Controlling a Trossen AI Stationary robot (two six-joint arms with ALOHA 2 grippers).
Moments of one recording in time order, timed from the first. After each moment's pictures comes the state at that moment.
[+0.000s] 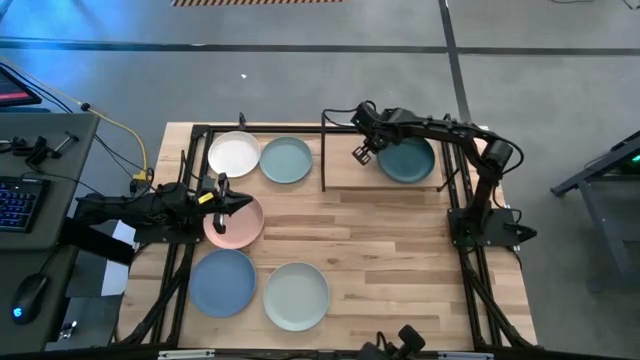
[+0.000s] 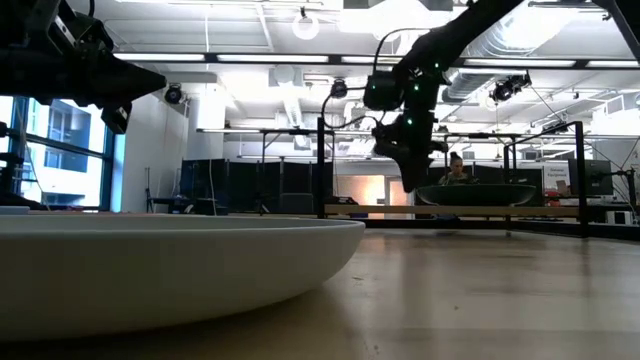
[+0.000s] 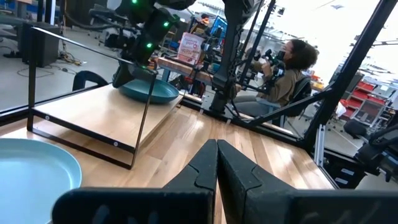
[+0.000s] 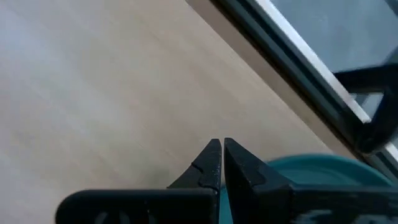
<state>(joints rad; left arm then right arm) -0.02 0.01 0.01 0.03 -0.16 -0.30 -0.61 1.84 1.36 -0.79 0.24 0.15</state>
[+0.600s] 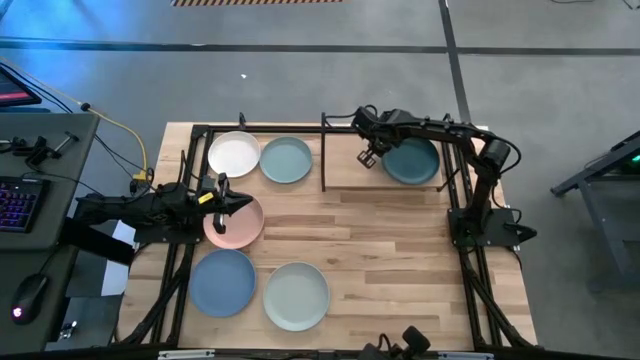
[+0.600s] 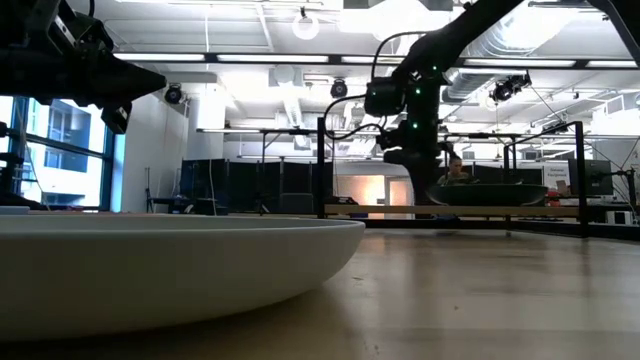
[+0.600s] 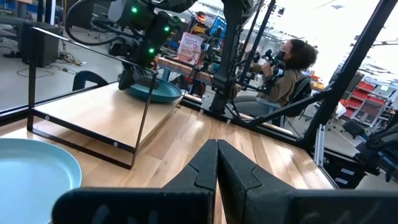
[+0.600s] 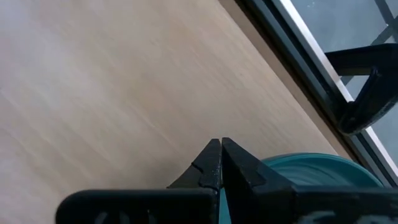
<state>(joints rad) -0.02 0.01 0.01 0.03 -0.16 -0.30 -0.60 1.85 1.36 -0.87 0.29 0.11</state>
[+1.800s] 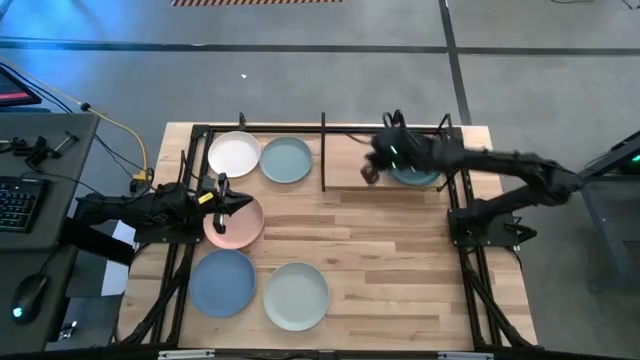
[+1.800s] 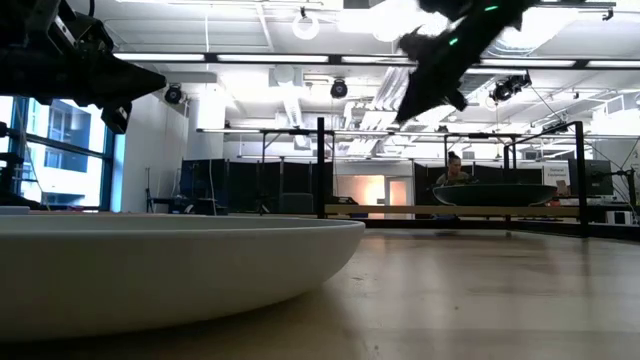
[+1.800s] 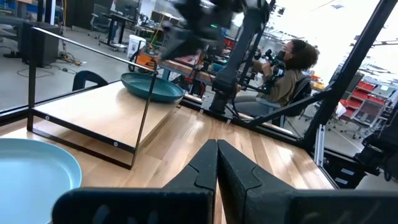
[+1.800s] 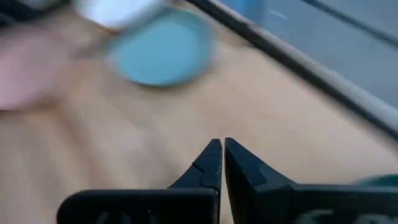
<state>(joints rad) -0.02 0.01 0.01 0.03 -0.16 -0.30 -0.31 1.27 0.95 -0.38 0.17 0.35</state>
